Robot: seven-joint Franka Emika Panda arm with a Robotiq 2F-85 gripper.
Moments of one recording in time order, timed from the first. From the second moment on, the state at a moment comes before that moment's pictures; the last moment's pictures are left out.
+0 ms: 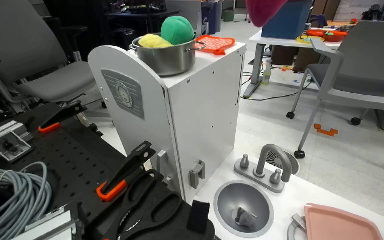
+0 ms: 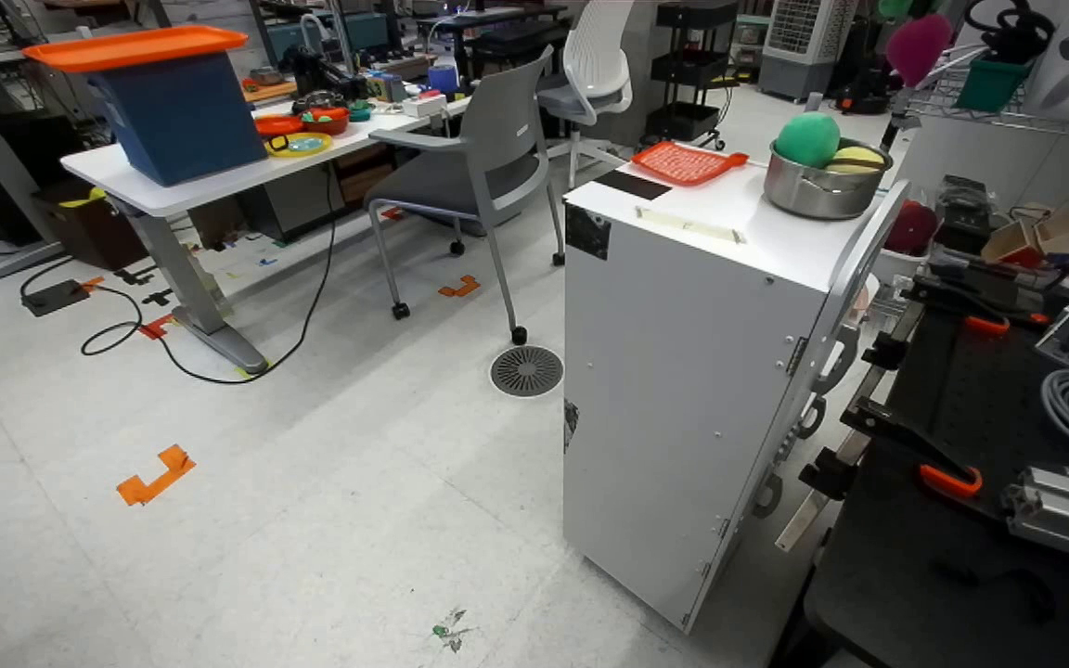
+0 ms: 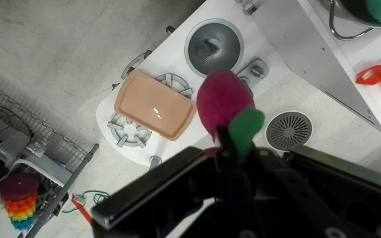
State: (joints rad) arm -0.26 -0.01 -0.18 -2.15 -0.11 2.21 0.30
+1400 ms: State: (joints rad) arm -0.20 0.11 -0.19 -1.98 -0.13 2.22 0.37
